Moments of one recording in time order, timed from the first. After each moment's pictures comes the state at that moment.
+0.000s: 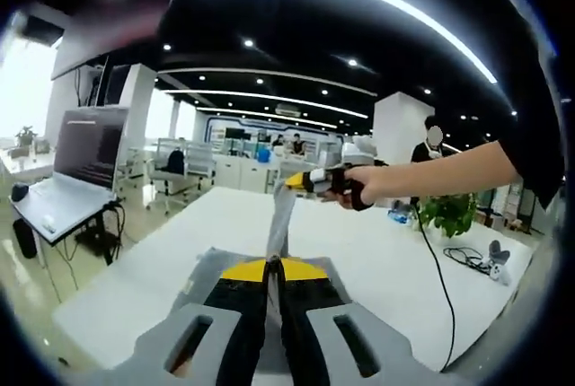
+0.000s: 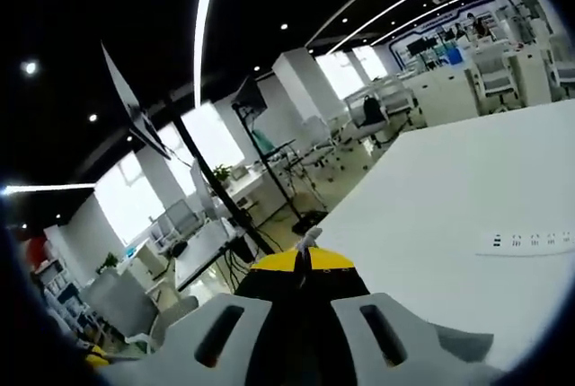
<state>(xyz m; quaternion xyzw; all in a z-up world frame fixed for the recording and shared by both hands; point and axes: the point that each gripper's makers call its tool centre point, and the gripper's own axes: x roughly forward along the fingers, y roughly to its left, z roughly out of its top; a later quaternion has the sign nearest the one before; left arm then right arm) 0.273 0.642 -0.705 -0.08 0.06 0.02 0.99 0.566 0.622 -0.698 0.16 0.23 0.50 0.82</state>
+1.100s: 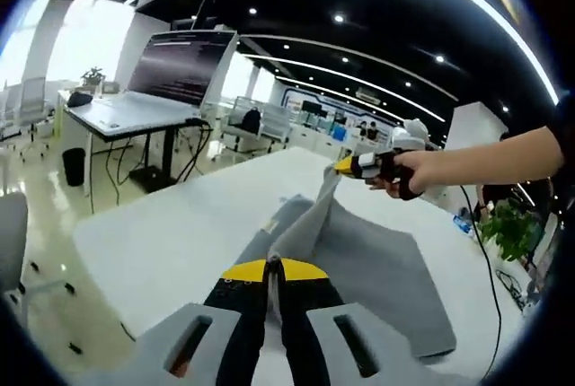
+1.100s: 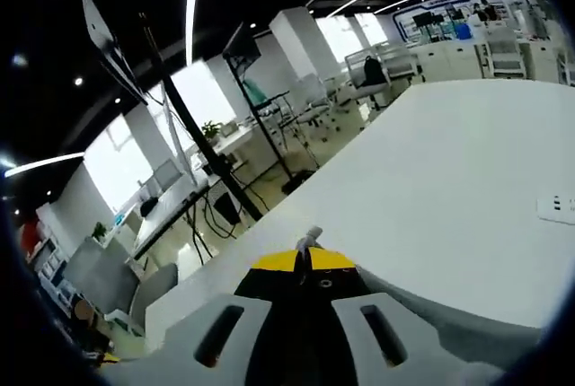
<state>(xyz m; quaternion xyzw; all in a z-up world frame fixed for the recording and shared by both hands) 0.266 0.742 -0.838 -0.17 0.14 0.18 0.96 0.572 0.734 -0.820 0.09 0.30 0.50 0.81</state>
